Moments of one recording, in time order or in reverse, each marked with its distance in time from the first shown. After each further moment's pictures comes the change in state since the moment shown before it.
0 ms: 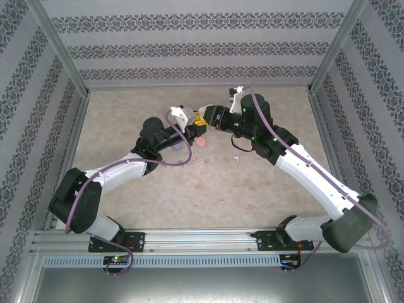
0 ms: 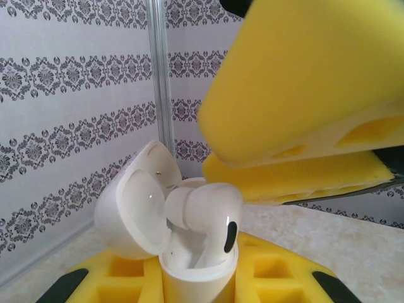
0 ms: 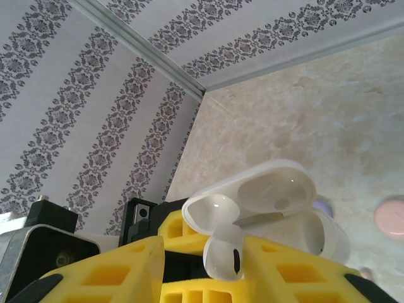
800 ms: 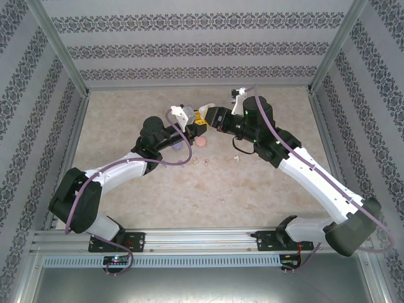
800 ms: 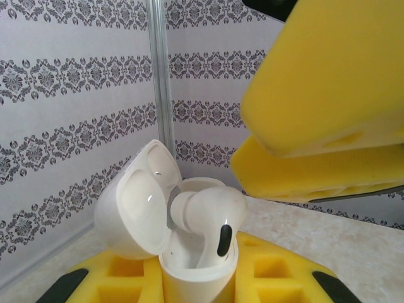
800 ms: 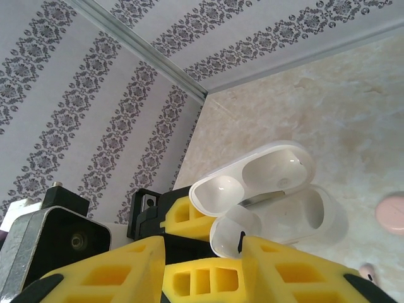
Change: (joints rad) left arm 0.000 0.002 0.011 -0.008 0.000 0.000; right arm 0.012 -0.030 -0.013 -0.006 0.021 0.014
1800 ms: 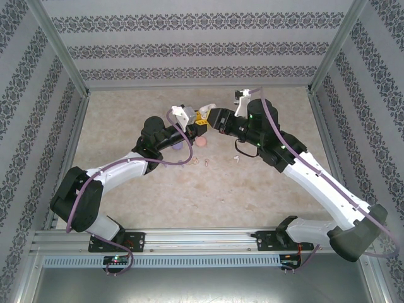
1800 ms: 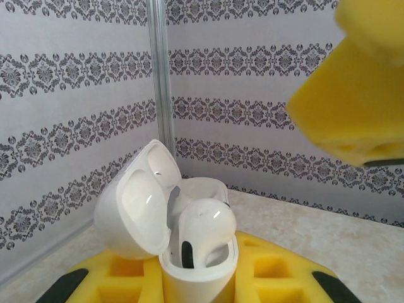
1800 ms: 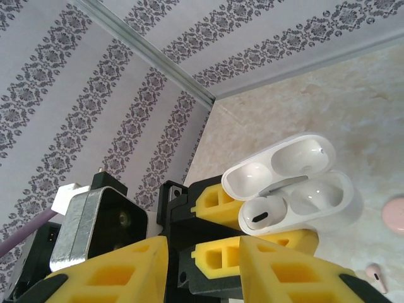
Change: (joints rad) left arm 0.000 0.013 0.002 0.000 0.000 0.000; right arm 0.018 -0.058 -0.013 -0.009 0.026 0.008
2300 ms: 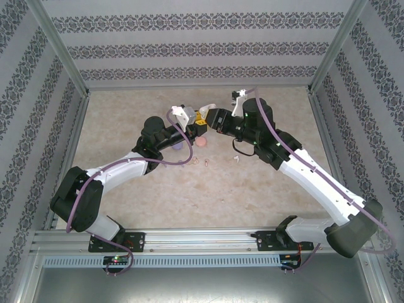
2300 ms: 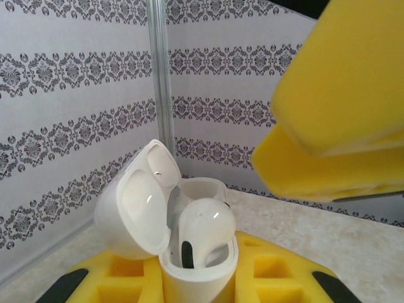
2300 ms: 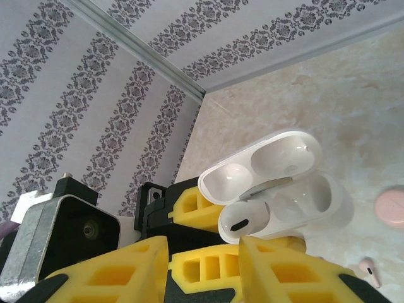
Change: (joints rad) left arm 0.000 0.000 0.000 0.000 0.000 0.000; right arm -0.001 0.047 0.000 0.002 -0.005 0.008
